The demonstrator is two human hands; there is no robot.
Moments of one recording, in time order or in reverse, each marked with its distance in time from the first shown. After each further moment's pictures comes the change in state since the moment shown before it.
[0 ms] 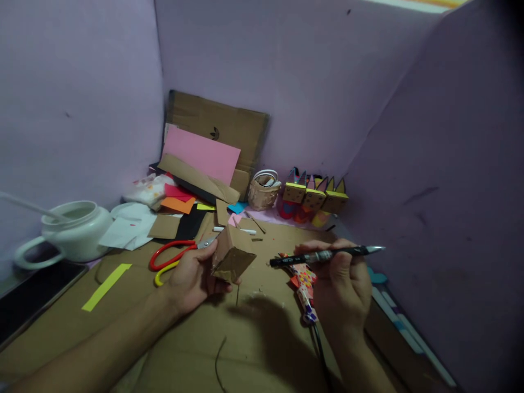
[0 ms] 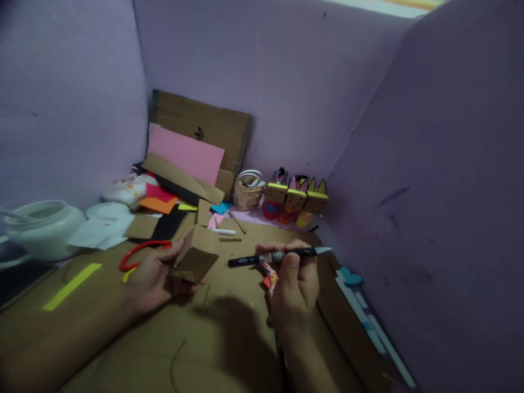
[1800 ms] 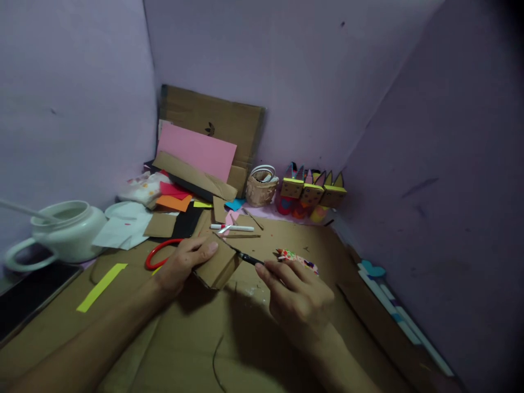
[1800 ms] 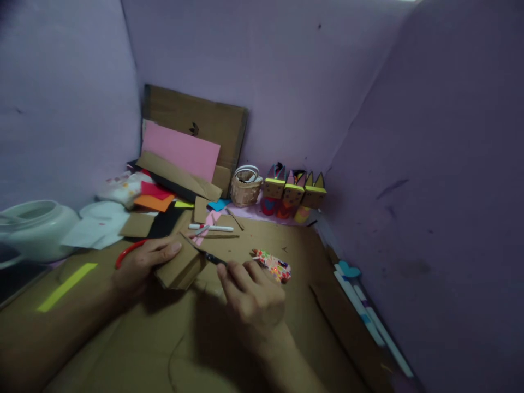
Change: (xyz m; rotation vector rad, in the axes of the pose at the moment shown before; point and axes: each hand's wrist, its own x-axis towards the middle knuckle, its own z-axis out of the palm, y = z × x) left_hand -0.010 0.018 0.003 0.806 0.196 0.377; right_hand -0.022 0.011 -0.003 -1.258 -0.578 -0.873
